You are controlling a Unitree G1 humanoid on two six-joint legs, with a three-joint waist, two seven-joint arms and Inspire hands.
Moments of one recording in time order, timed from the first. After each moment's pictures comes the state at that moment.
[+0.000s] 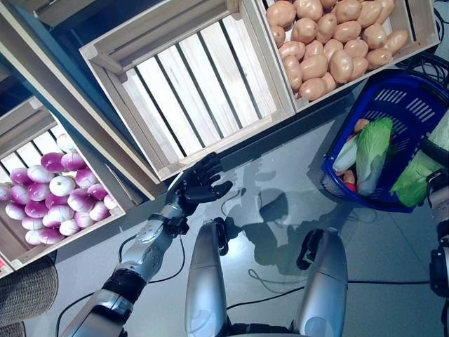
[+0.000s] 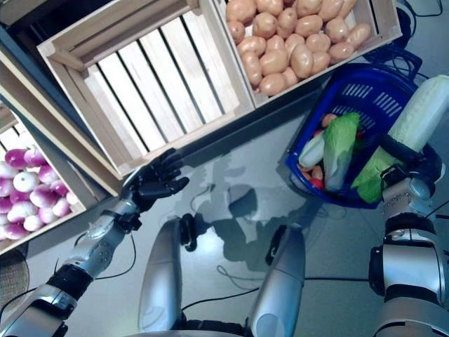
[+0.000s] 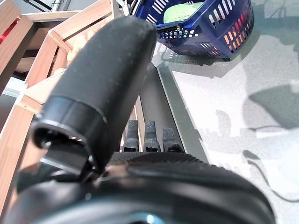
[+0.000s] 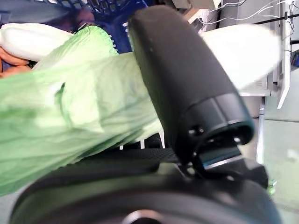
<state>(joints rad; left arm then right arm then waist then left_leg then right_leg) -0.32 0.53 -0.38 0.41 -0.92 -0.16 -0.16 -0.82 -0.82 -0.03 1.21 0.93 -0.04 -0.26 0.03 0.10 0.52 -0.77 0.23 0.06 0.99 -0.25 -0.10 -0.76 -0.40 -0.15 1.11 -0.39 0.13</state>
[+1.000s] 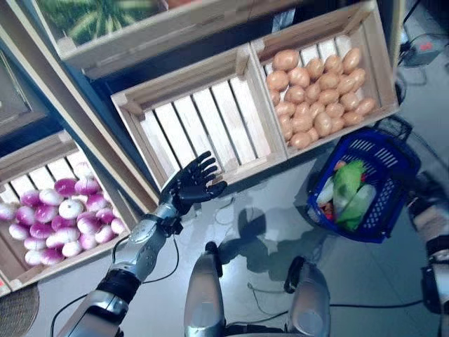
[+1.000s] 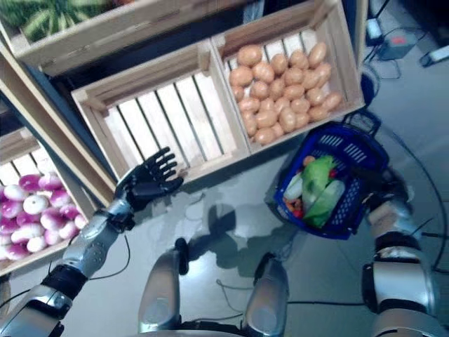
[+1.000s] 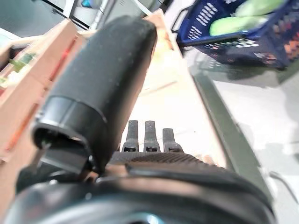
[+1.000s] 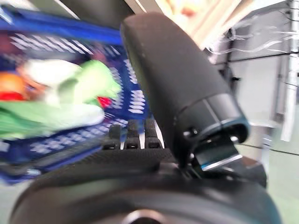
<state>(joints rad) -0.30 0.54 -0.33 0.43 -0.88 -0.16 -0.21 -0.60 -0.67 -0.03 1.18 0.91 0.06 -0.12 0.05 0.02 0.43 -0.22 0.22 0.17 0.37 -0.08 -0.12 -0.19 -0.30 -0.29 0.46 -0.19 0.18</state>
